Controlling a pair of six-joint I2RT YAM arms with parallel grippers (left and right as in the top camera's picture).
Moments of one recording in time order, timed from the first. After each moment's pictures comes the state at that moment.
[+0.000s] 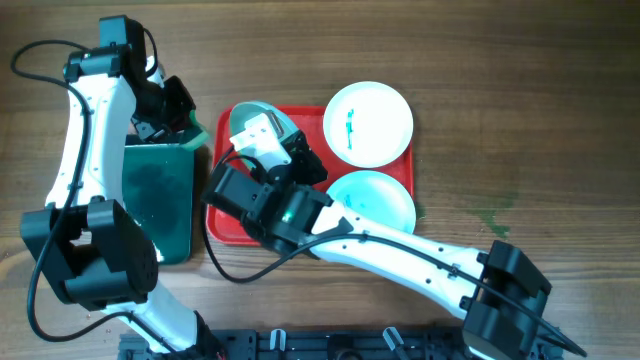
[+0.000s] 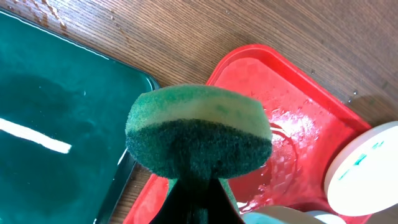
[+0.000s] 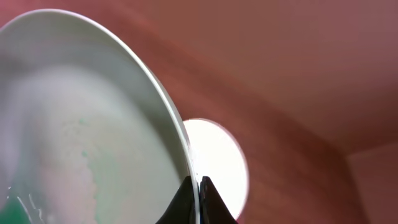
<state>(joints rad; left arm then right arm) 0.12 1.86 1.64 -1.16 0.18 -0.41 1.11 1.85 1.53 -0.71 1.03 0.29</state>
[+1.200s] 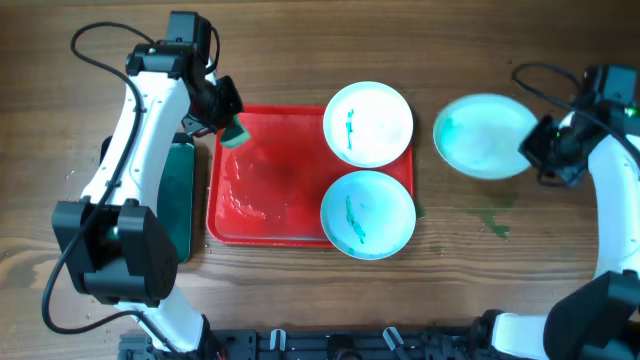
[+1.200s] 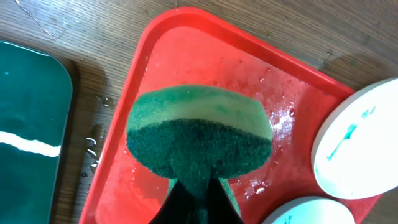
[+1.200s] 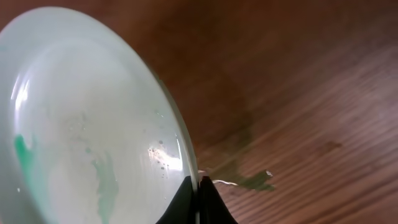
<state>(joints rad) -0.10 1.86 1.64 -1.13 0.11 -0.48 -0.30 1.54 1.27 -1.05 -0.04 0.42</state>
